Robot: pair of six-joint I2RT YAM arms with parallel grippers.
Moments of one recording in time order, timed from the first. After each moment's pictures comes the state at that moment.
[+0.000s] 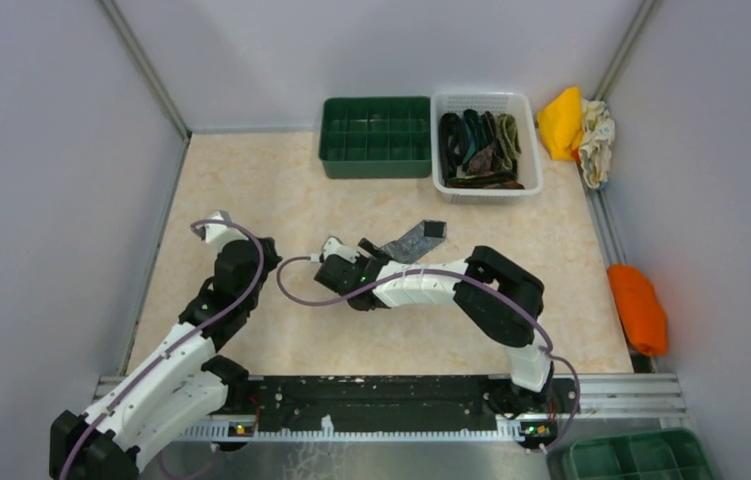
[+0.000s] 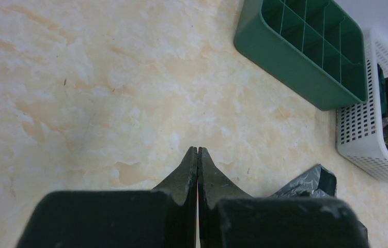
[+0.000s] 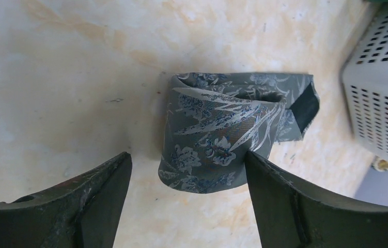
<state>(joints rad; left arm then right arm) -0.50 0.75 0.47 -0.07 -0.57 -0.77 1.14 1.93 1.25 -0.43 0.70 0.02</state>
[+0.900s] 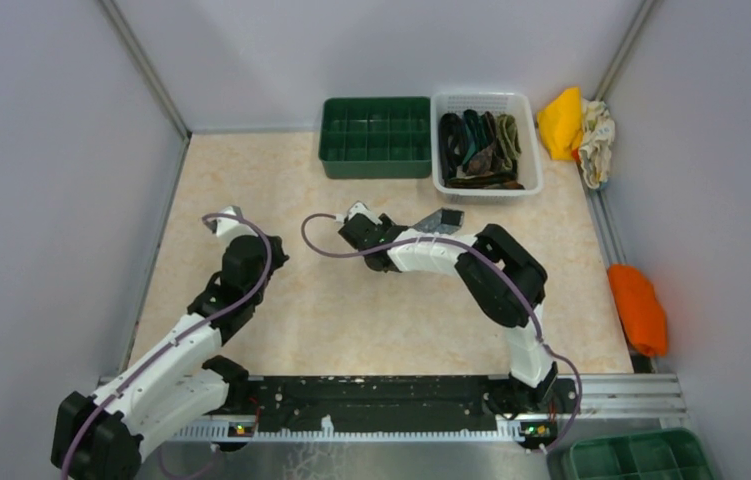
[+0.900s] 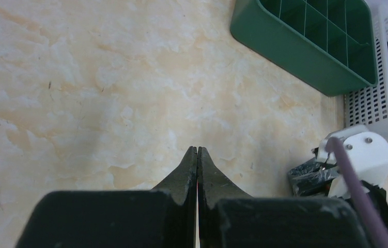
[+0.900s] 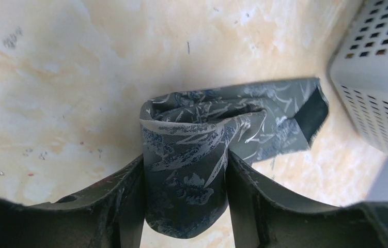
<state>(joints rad) -0.50 0.84 0.47 0.01 -0.53 -0.70 0.92 1.99 1.29 -0.38 0.68 -0.05</state>
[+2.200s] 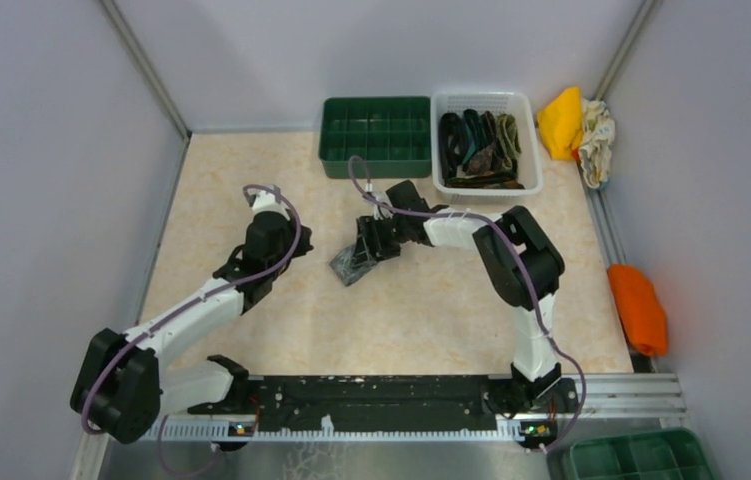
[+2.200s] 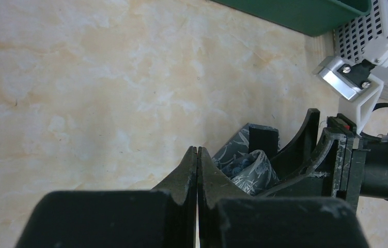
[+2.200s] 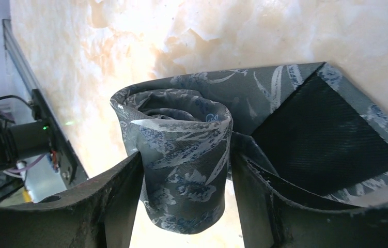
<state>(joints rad) -0.50 1.14 0.60 0.12 -0.30 -0.59 0.61 2.01 1.23 -0.09 -0.64 0.39</state>
